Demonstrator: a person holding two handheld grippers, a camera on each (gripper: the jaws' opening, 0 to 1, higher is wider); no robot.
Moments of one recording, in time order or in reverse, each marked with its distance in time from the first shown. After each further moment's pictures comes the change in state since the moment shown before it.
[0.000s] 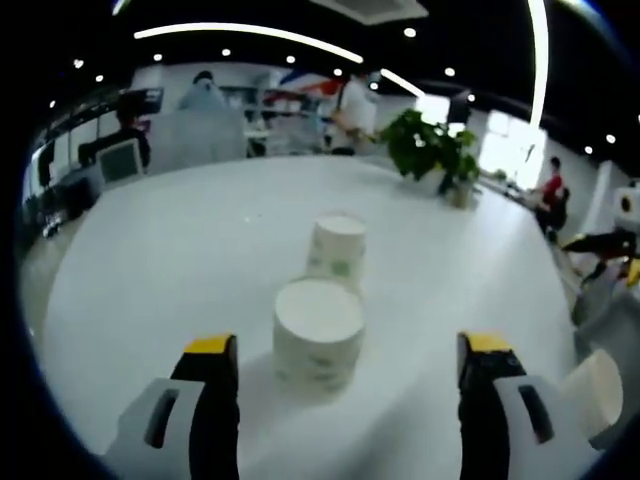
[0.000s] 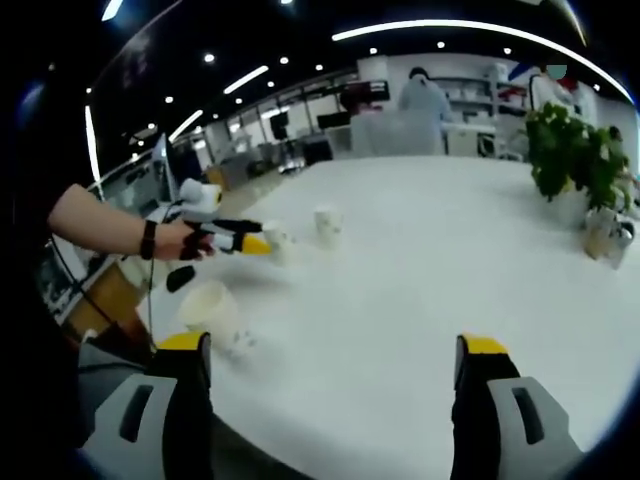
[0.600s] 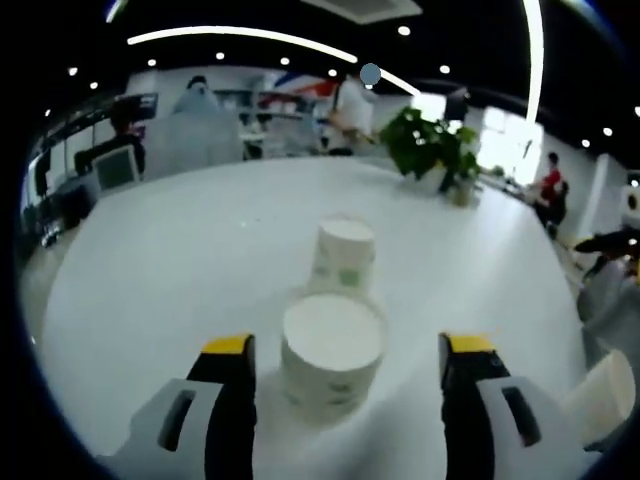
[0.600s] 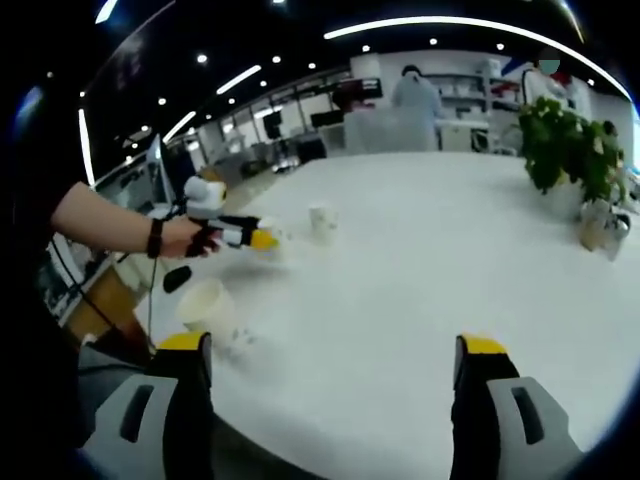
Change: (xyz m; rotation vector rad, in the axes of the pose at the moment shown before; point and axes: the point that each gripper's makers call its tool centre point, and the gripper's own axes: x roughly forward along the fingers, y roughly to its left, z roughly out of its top) left arm 0.014 0.012 0.007 0.026 -0.010 -0.003; right arm -0.002 0.000 -0.005 0.022 0.005 -0.020
